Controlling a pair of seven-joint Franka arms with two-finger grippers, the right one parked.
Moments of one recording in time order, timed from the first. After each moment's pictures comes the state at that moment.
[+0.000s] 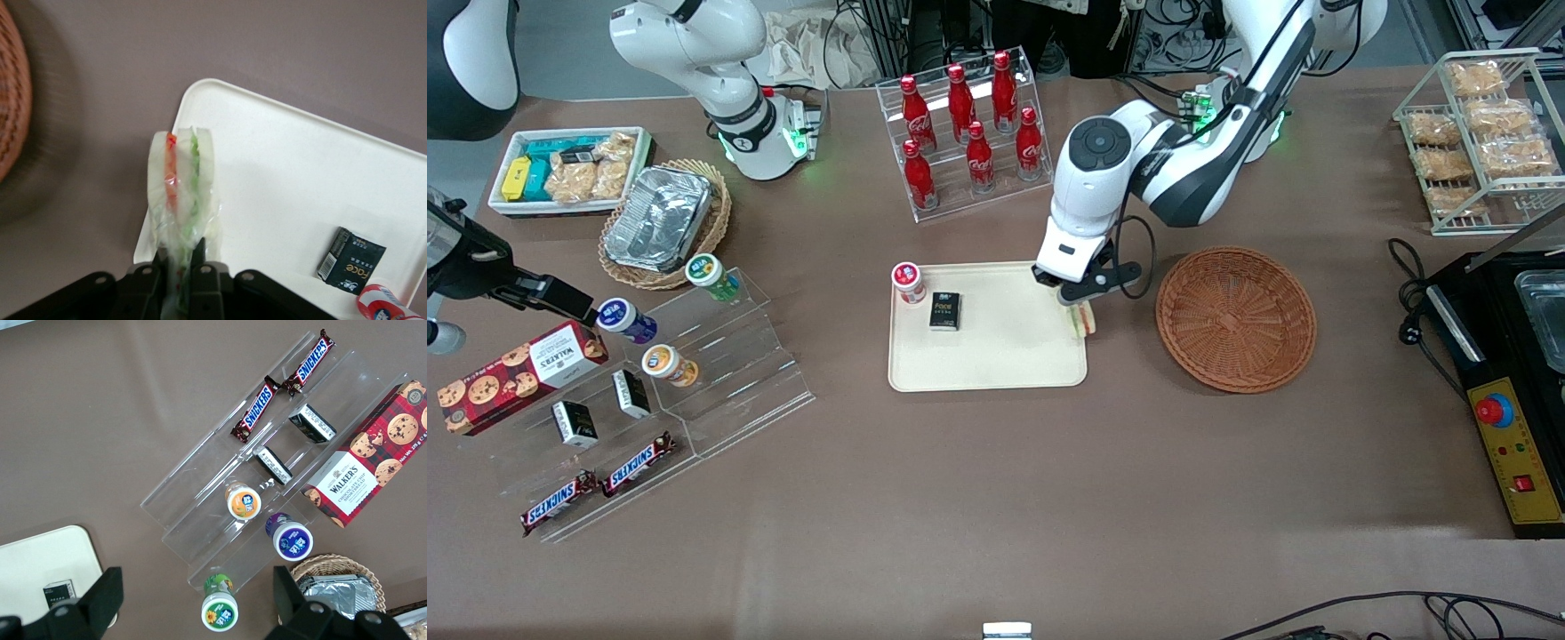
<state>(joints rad) -0.32 0.26 -0.46 -2.03 0.14 2.31 -1.20</state>
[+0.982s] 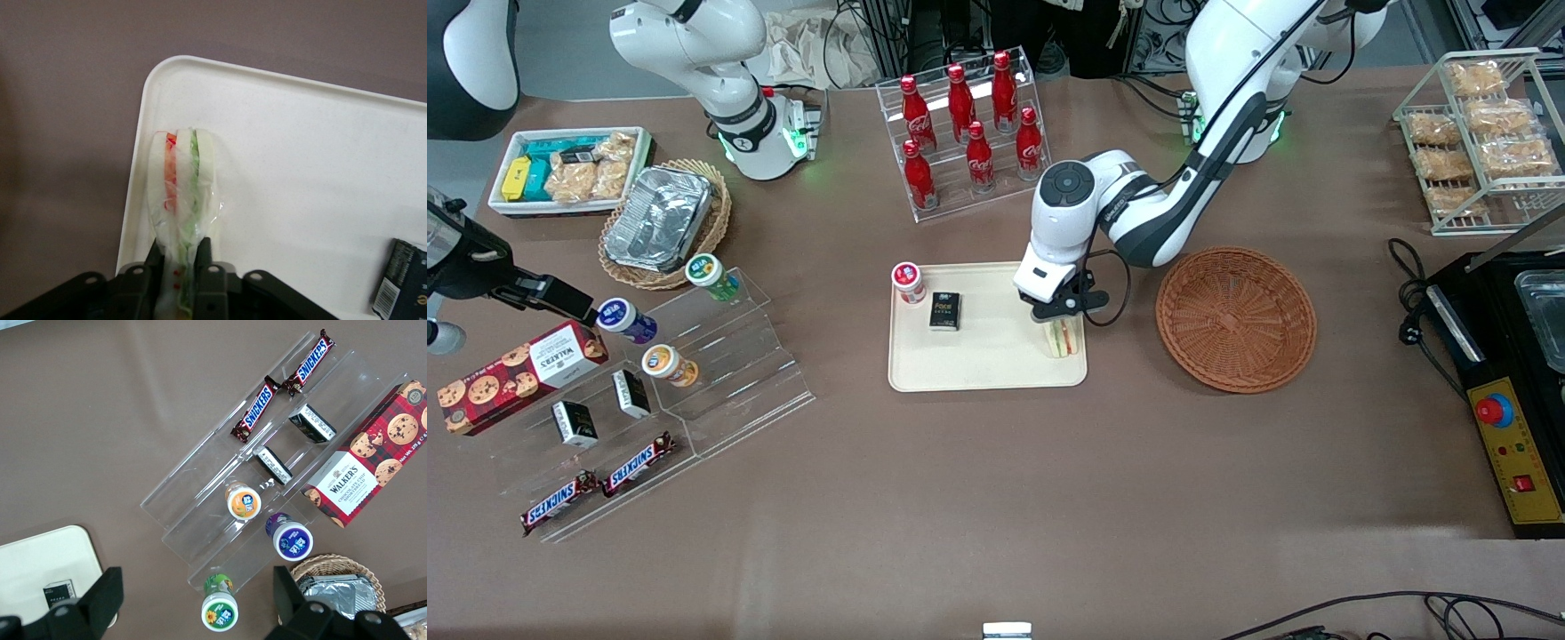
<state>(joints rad) -0.37 0.44 -0.43 -2.03 0.35 2.46 -1.23</state>
